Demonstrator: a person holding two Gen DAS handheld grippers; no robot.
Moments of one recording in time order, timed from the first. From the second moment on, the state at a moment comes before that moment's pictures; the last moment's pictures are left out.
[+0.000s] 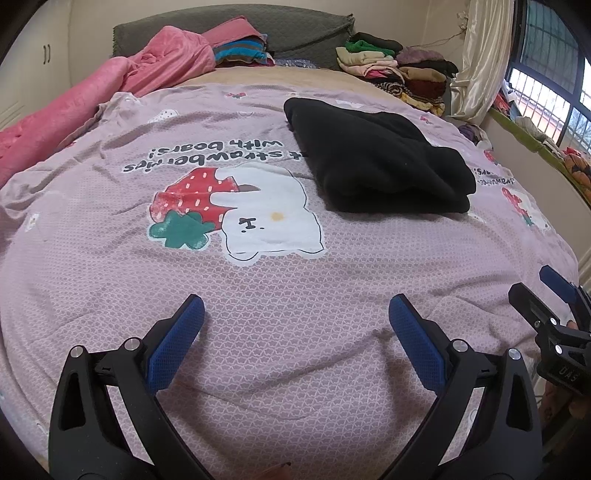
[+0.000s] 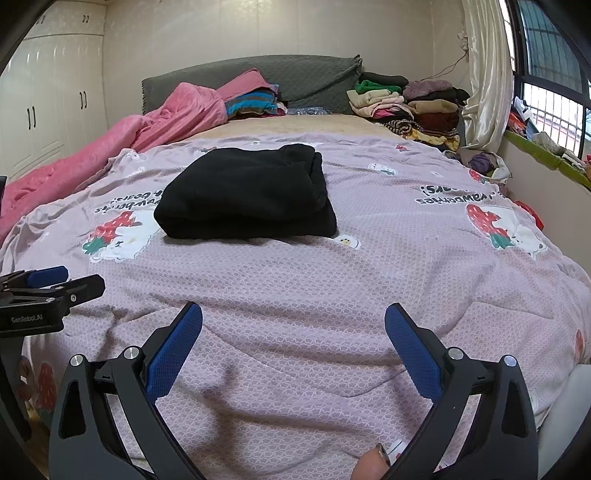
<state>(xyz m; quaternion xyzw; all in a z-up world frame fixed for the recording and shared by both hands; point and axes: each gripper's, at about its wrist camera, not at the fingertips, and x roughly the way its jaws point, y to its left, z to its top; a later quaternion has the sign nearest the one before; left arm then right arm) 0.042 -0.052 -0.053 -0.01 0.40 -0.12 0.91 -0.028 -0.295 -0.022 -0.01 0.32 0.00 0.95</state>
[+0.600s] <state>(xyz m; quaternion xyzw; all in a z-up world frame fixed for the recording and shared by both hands) 0.078 0.000 -0.055 -0.05 0.44 -0.06 0.89 -0.060 -0.429 -0.017 0.09 0.32 -0.21 0.92</state>
